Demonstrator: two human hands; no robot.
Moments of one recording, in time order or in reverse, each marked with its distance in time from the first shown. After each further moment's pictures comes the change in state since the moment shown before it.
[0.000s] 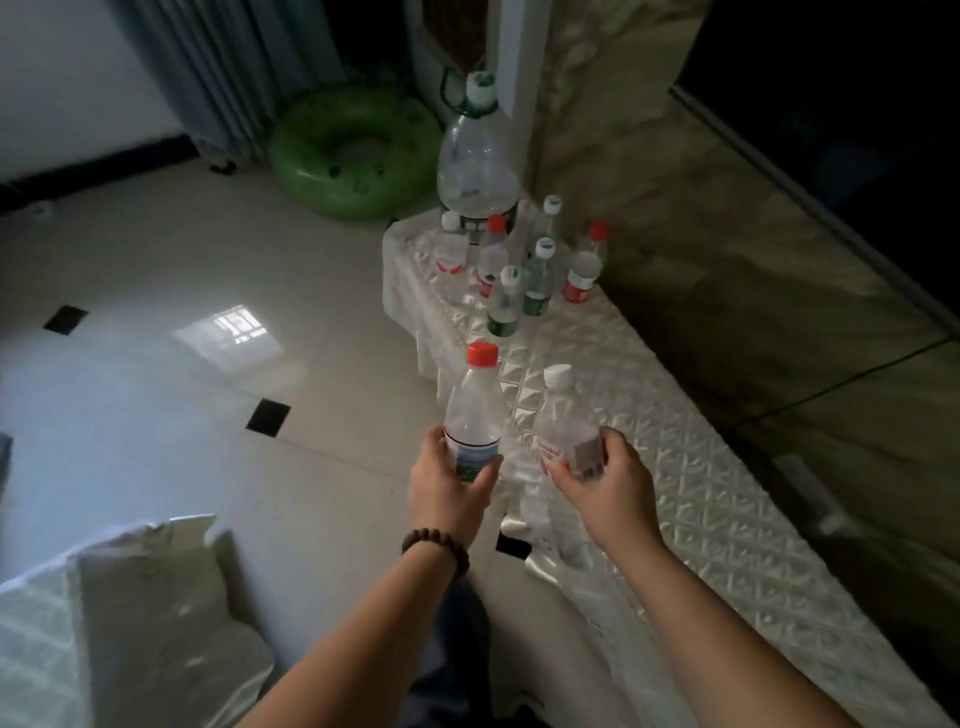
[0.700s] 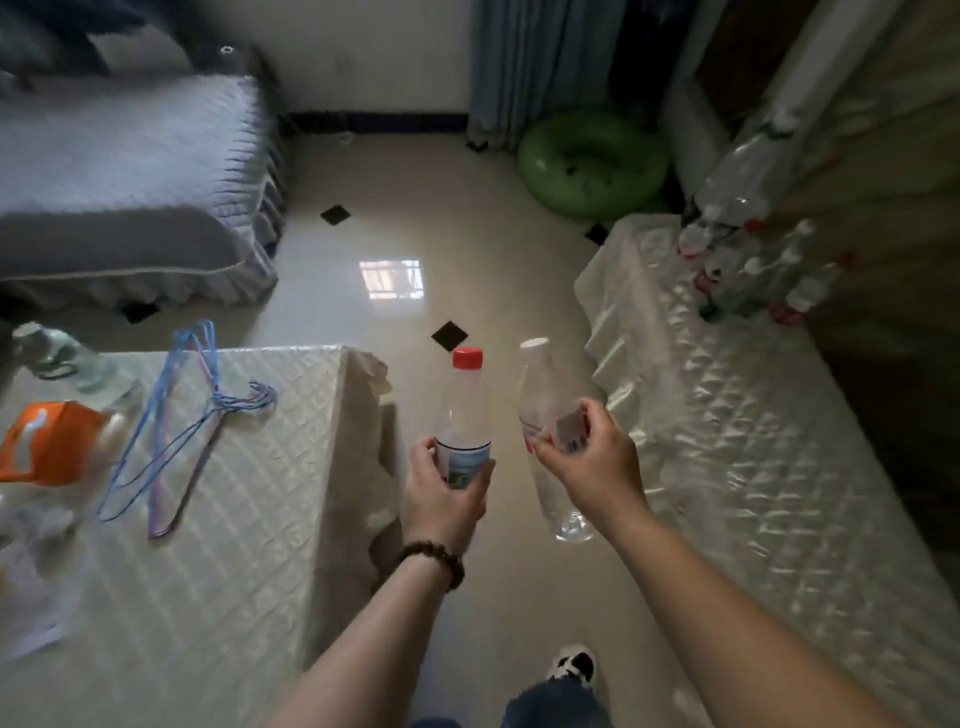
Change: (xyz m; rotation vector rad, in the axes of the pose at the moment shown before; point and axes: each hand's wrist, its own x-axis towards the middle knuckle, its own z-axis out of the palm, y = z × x) left_hand -0.235 -0.159 -0.236 -0.205 0.483 -0.110; right_hand -0.266 -0.110 0.137 -0.032 -0.356 -0.408
